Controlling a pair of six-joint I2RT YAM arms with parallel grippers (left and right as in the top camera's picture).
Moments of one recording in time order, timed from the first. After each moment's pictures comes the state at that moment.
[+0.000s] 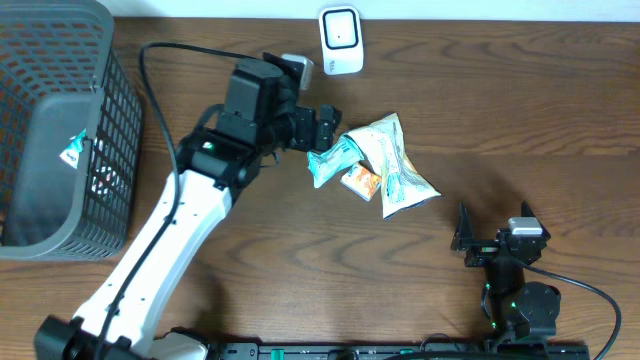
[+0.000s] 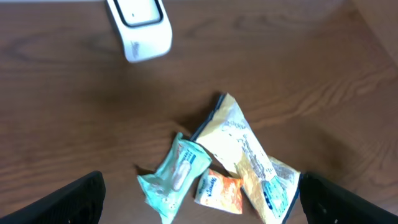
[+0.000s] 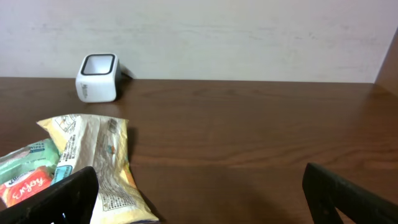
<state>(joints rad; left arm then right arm) -0.40 1.46 1.28 -0.50 0.23 -0.25 0.03 0.01 0.01 -0.07 0.02 0.00</state>
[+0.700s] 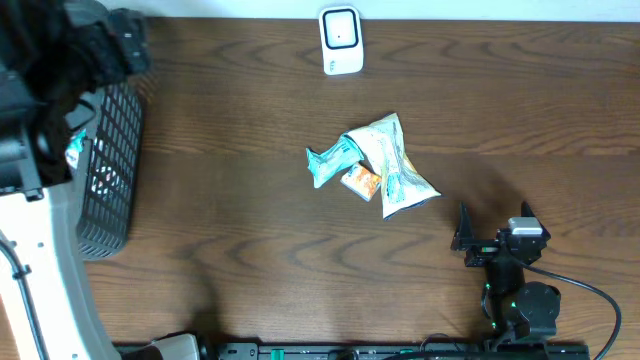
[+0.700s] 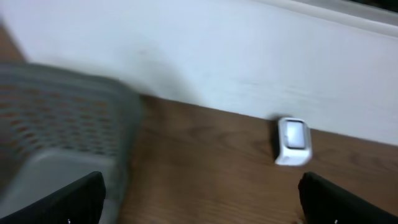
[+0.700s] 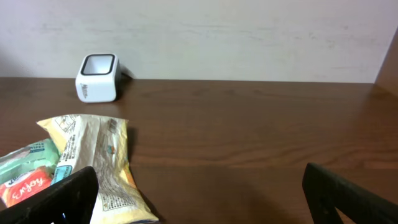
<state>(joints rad) 0.22 1.44 1.91 -0.96 0.22 -0.11 0.03 0.01 0.01 -0.07 0.02 0.00</state>
